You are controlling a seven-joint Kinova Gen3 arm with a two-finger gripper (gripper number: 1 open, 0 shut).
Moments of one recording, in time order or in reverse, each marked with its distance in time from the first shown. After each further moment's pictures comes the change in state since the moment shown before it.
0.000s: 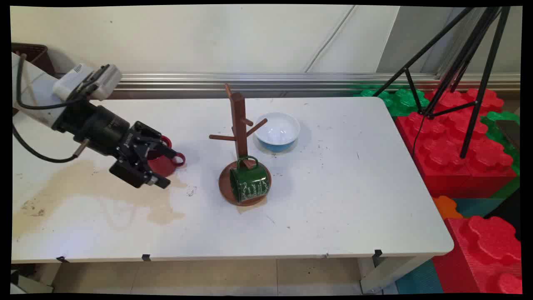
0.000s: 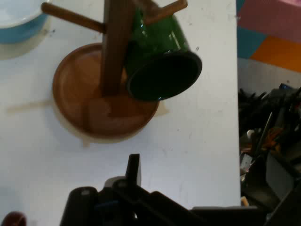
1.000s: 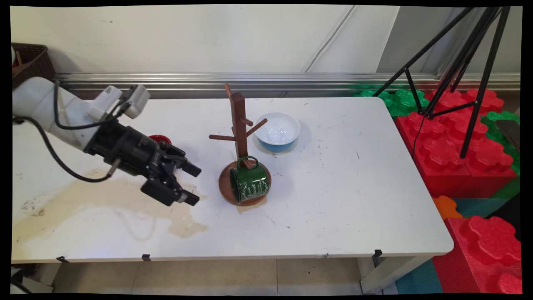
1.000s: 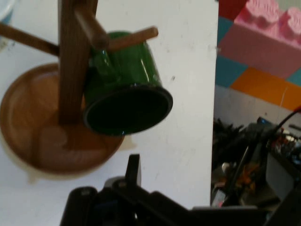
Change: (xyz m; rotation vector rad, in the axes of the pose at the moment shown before) arm 0.010 0.023 0.054 -0.044 0.062 -0.093
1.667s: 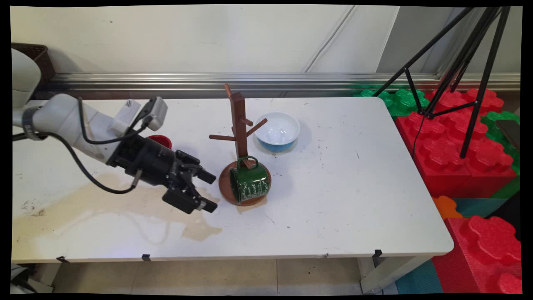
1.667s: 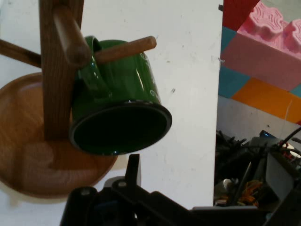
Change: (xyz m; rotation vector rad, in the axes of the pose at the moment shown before) arm 0.001 0.005 0.037 0.006 0.028 -0.023
